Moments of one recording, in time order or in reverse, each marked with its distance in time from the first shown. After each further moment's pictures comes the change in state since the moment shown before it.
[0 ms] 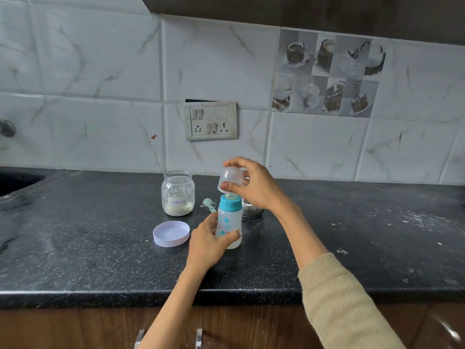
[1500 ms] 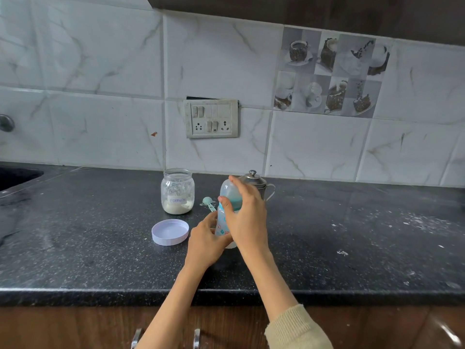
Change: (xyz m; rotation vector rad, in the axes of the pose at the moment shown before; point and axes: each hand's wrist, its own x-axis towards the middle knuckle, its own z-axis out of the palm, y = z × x) left_hand -0.003 0.003 -0.002 -0.035 -0.036 0.011; right_hand -0.042 0.009 0.065 -0.058 0.444 0.073
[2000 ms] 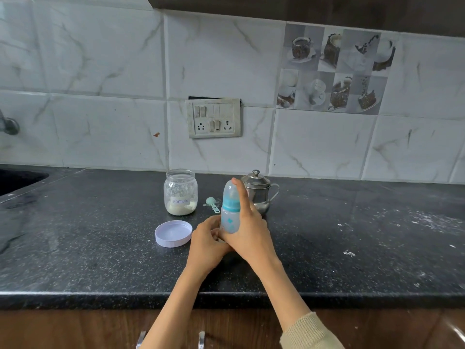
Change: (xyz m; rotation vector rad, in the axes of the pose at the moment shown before) left_hand -0.004 -0.004 -0.004 -0.147 -0.013 0.043; right_hand -0.014 0.021 0.002 -0.158 -0.273 0.000
